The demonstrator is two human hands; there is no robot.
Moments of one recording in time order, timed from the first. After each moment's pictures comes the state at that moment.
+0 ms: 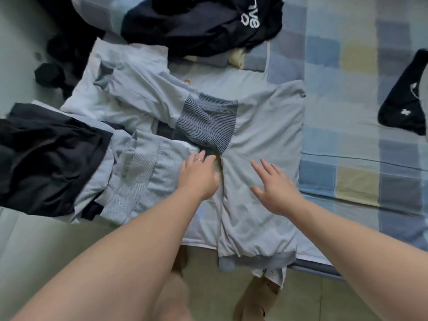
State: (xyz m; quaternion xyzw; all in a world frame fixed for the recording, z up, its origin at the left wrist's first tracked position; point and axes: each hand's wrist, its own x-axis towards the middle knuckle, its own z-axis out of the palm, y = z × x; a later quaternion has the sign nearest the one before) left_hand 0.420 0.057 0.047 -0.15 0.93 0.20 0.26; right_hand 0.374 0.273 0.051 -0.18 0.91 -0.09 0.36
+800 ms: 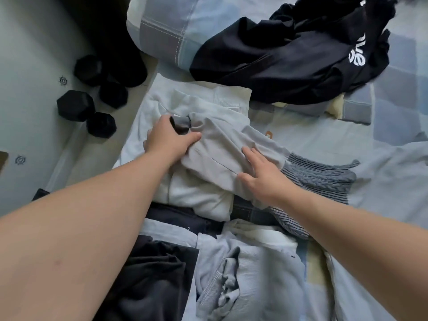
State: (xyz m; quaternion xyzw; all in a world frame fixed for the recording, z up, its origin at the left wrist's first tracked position) left_hand 0.224 -0.349 -0.054 -0.41 0.81 0.41 0.09; right_hand 0.193 -0.102 -0.067 -0.19 0.89 -0.21 0.35
